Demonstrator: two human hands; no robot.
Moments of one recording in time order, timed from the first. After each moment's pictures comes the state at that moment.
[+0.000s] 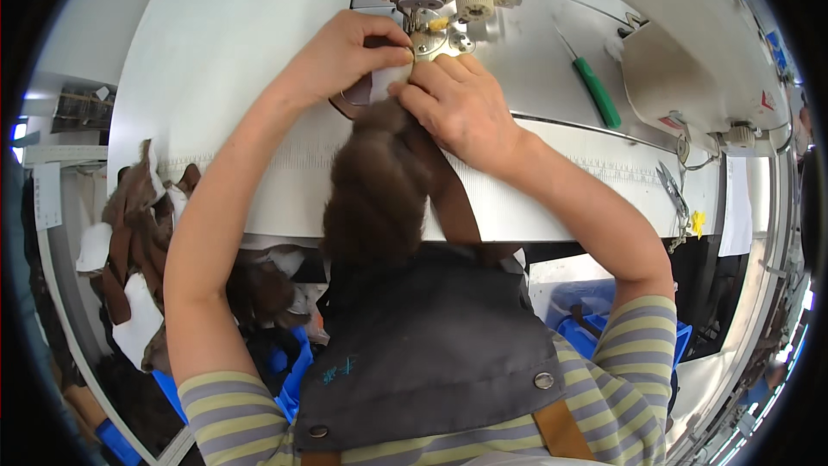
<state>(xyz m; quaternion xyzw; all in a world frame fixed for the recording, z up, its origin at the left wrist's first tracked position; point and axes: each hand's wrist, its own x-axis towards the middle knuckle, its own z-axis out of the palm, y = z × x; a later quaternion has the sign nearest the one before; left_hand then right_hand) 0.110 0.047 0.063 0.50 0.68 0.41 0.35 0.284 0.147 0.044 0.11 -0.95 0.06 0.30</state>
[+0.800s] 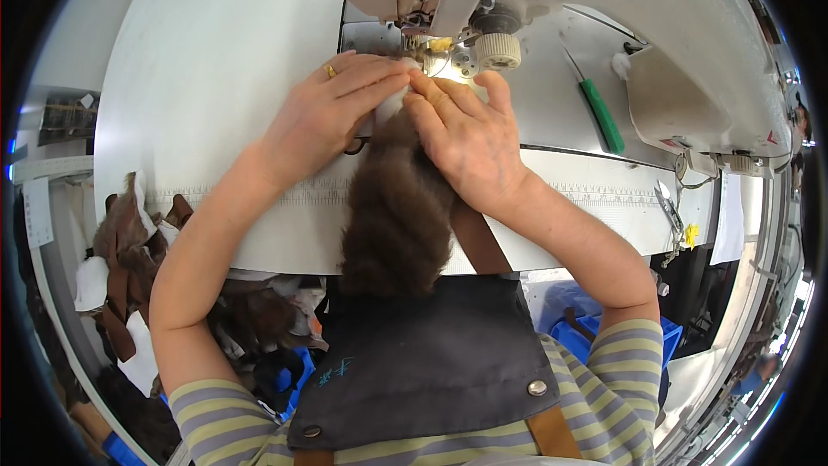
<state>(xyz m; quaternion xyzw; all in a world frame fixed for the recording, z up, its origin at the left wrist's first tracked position) 0.110 0.020 0.042 0.72 0.61 0.33 -0.03 0.281 0.136 0.046 -0.03 -0.97 -0.04 0.26</state>
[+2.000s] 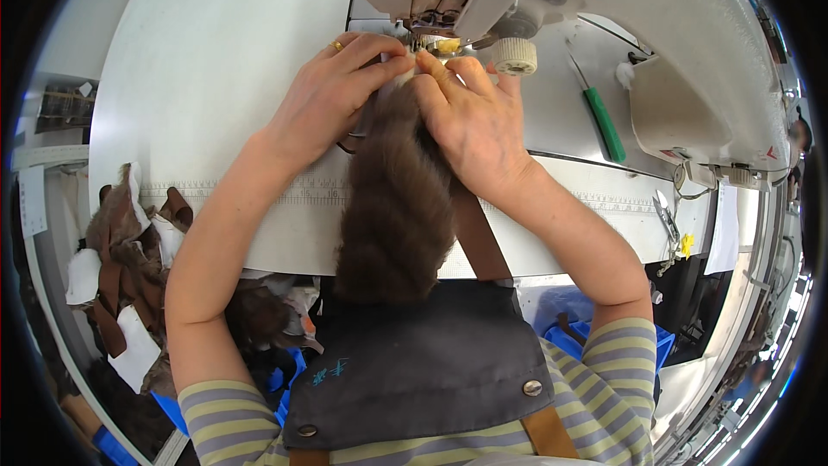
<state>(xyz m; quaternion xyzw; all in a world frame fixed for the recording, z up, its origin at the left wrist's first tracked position) 0.108 0.031 0.048 0.69 0.65 0.31 -0.05 0.264 0.147 0.047 -0.02 -0.96 -0.04 0.29</state>
